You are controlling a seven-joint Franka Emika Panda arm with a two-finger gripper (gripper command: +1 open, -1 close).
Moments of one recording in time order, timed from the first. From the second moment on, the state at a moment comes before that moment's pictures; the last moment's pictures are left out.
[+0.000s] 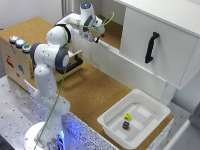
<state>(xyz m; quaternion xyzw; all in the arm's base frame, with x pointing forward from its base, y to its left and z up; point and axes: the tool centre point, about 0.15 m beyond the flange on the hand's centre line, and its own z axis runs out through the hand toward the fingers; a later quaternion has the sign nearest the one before) 0.625 0.213 0.487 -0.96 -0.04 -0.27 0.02</state>
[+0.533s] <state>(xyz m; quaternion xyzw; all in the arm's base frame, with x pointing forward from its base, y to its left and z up) 0.651 0.191 0.471 -0.96 0.01 -0.27 0.02</state>
